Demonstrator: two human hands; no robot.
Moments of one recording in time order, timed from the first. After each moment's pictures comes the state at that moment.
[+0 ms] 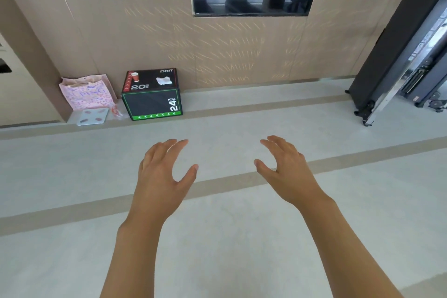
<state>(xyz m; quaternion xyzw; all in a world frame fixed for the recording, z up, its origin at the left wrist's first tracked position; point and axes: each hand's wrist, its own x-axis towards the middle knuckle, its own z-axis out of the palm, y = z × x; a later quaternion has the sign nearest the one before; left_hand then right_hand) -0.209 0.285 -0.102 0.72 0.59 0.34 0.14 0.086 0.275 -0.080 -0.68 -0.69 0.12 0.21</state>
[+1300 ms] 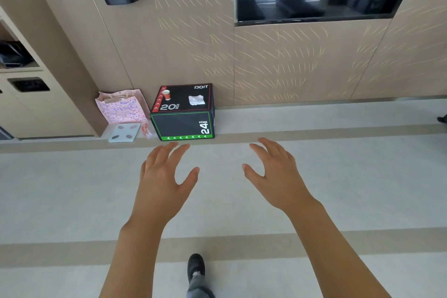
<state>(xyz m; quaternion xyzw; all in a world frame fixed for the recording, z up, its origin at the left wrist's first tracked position) -0.202 0.755 -0.111 0.68 0.67 0.30 0.04 0.067 0.800 -0.114 -0.59 -0.77 0.15 0.20</state>
